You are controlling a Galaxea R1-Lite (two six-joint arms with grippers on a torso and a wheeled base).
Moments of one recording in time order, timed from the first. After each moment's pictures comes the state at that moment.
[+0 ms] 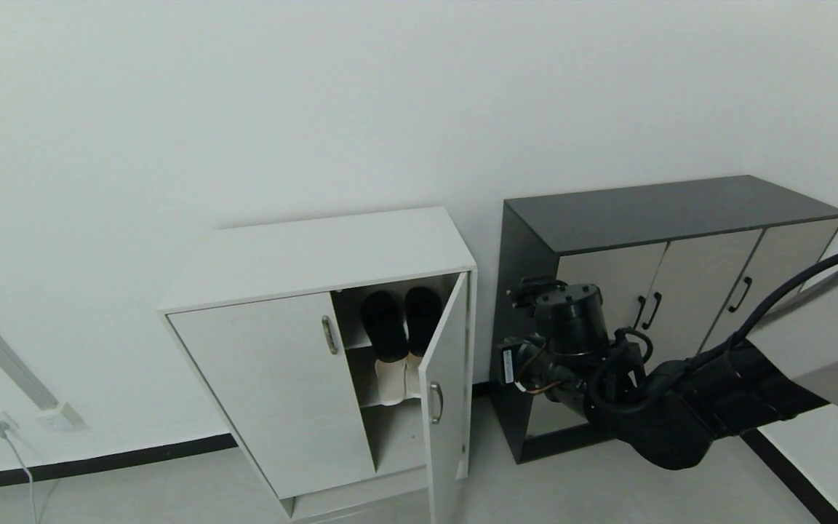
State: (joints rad) left arm 0.00 0.00 0.00 0.00 0.02 0.00; right arm 0.71 2.07 -1.03 -0.65 -0.35 0.18
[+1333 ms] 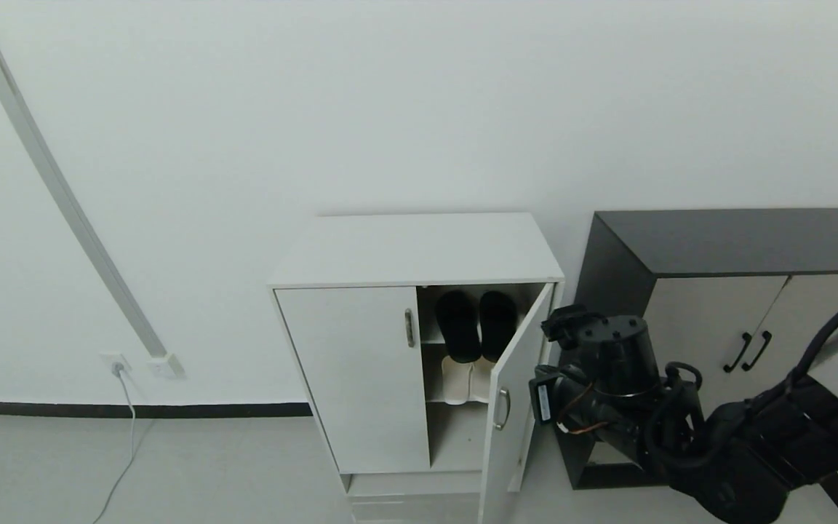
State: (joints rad) left arm 0.00 0.00 0.00 0.00 0.02 0.00; right arm 0.69 1.97 -0.75 -0.78 -0.35 0.14
